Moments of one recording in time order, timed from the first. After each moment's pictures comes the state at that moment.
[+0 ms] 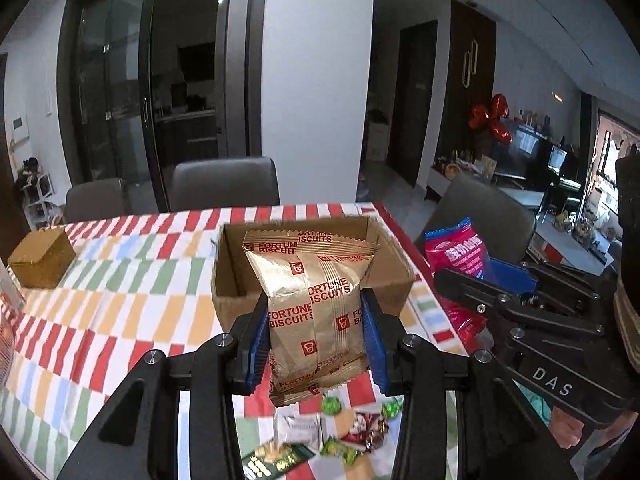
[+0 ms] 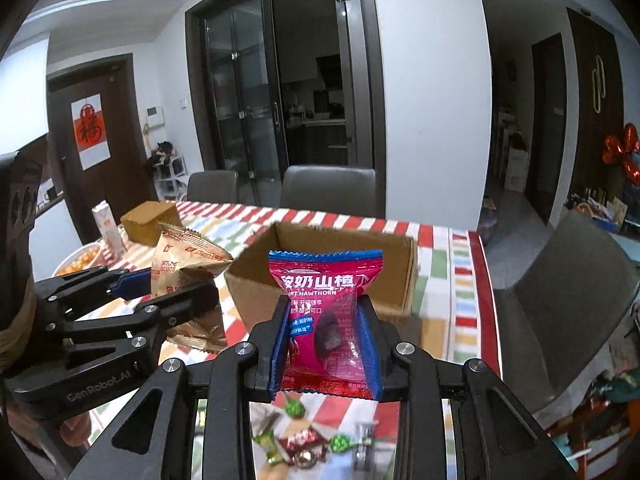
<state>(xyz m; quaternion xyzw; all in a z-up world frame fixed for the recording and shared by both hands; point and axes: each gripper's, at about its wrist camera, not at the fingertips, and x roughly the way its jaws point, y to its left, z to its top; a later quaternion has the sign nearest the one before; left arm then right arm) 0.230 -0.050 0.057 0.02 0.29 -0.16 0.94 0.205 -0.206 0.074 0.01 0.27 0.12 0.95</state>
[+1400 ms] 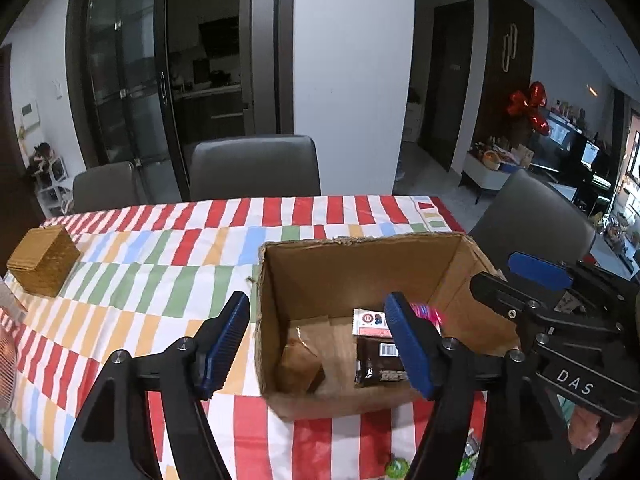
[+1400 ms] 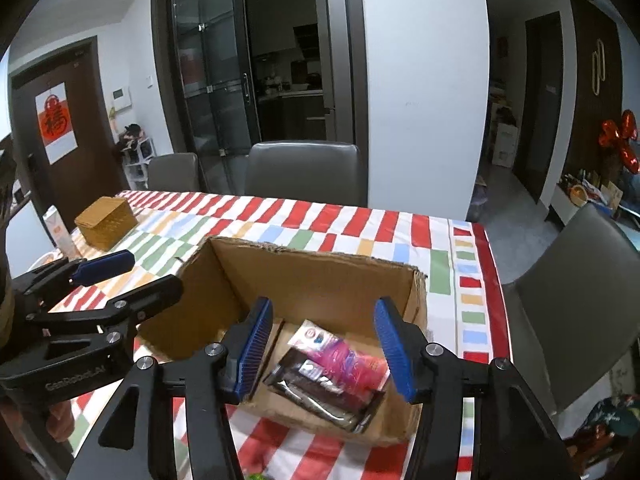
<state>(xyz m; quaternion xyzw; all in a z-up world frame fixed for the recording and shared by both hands) 0.348 -0.029 0.030 0.03 0.33 -0.11 0.94 0.337 -0.200 0.045 0.01 0.33 0.08 0.94</state>
